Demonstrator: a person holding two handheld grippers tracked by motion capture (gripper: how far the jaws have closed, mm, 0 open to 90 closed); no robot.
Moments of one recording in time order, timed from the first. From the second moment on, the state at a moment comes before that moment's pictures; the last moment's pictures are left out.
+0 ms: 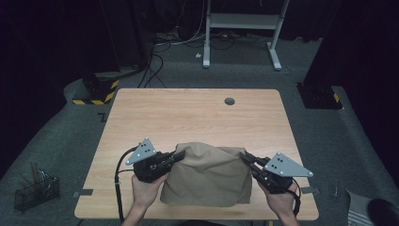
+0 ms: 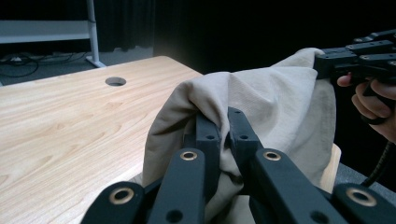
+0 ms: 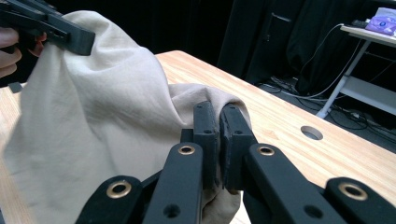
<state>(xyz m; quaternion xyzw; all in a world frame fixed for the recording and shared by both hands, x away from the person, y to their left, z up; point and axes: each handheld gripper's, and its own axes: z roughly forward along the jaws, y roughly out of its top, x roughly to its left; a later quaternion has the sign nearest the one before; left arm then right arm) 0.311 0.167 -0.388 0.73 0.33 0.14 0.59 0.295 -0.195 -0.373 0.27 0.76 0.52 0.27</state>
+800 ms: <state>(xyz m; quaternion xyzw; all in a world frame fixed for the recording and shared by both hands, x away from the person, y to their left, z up) 0.334 0.171 -0.392 0.72 0.36 0.14 0.57 0.326 -0.188 -0.380 0.28 0.77 0.51 0.26</state>
